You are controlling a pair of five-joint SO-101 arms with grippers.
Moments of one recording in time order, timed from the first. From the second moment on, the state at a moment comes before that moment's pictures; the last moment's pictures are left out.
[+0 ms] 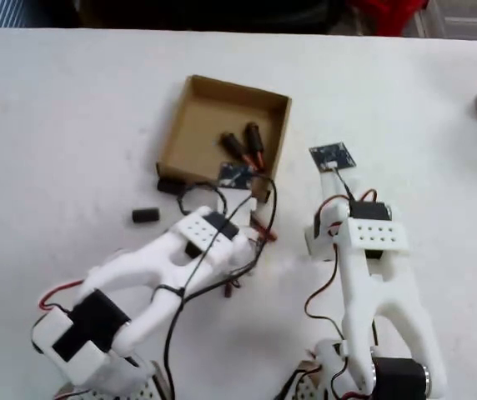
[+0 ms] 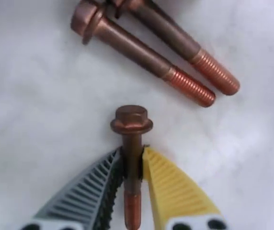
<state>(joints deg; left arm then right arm) 33.8 1.0 40.7 49.8 34.8 -1.3 -23.7 48.4 62.2 17.2</state>
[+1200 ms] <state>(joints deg) 21.8 -0.4 43.8 44.8 28.2 -1.5 -23.7 48.4 62.2 17.2</state>
